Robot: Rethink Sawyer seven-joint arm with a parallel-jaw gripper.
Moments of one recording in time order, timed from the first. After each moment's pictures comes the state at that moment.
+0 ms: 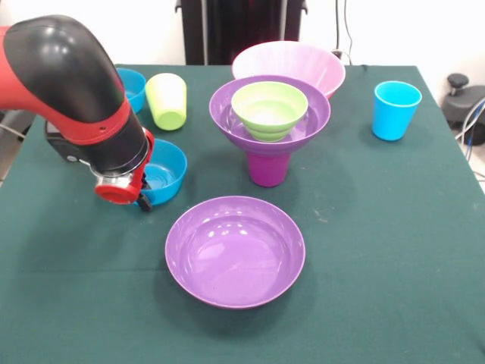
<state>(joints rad) -0.82 -0.21 0.62 1.12 -0.62 1.14 0.18</state>
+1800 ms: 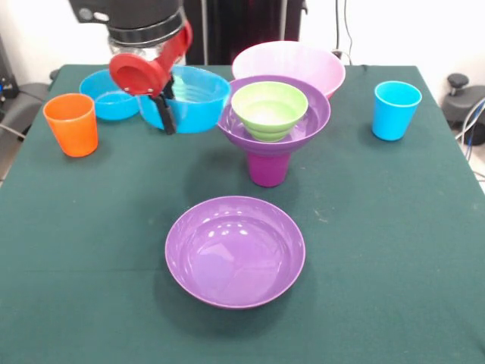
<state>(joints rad) -0.73 -0.63 0.56 1.45 -0.39 0.93 0.37</state>
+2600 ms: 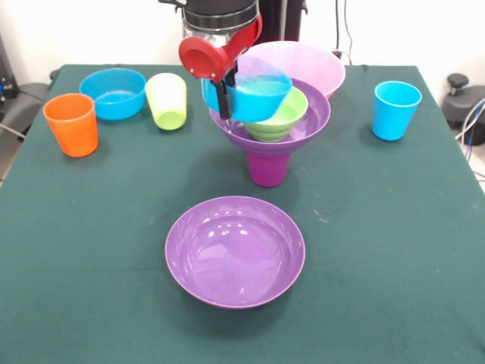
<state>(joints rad) -0.62 -0.71 0.49 1.56 -0.37 0.85 0.62</state>
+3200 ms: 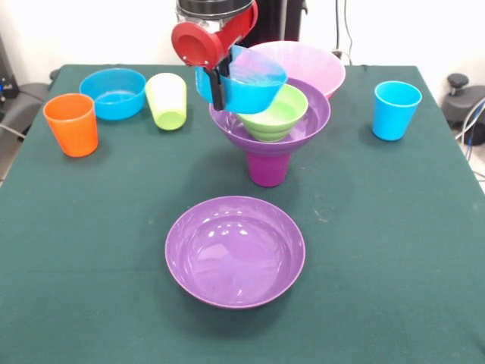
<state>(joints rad) -0.62 -0.73 0.49 1.57 -0.36 0.85 0.62</state>
